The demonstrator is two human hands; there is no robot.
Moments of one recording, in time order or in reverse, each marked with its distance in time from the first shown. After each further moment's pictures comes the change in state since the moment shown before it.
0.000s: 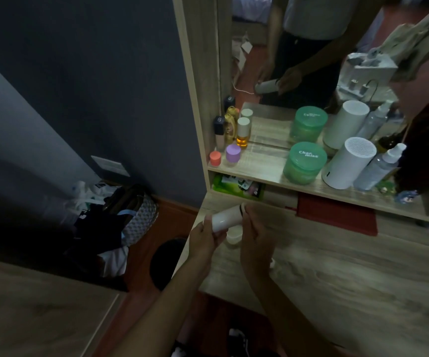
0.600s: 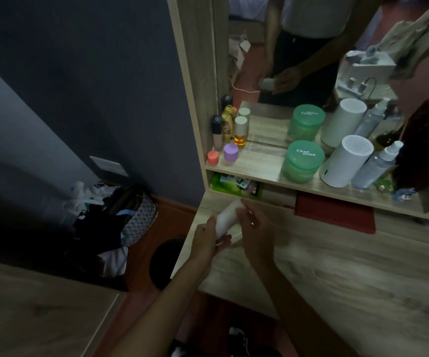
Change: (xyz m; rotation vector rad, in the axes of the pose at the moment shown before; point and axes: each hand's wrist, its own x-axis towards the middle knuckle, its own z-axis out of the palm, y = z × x) left_hand -0.008 0.006 0.004 0.080 -0.123 -0.057; right_hand 0.019 -0.003 -0.003 0.119 -0.031 -0.023
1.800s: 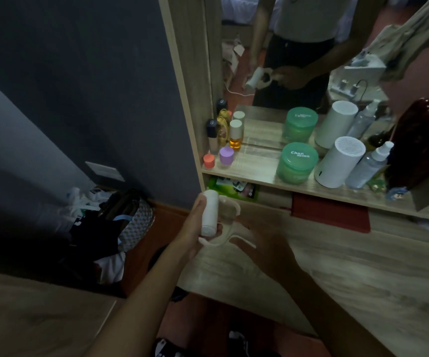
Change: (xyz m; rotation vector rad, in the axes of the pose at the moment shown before) left_hand -0.004 0.051 -0.007 -0.102 -0.140 0.005; right_hand -0.007 -0.014 -0.058 -0.540 -0.384 -0.462
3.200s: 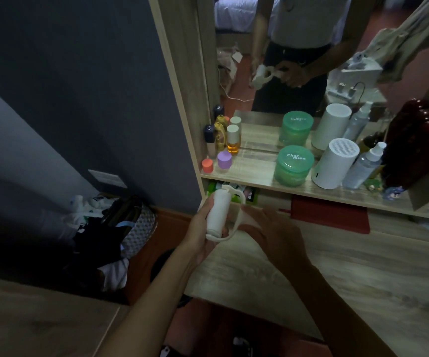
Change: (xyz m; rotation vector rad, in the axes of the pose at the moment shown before) left_hand -0.019 0.007 0.026 -0.178 -0.056 -0.042; right_hand 0.017 0.003 -0.023 -0.371 0.235 -0.143
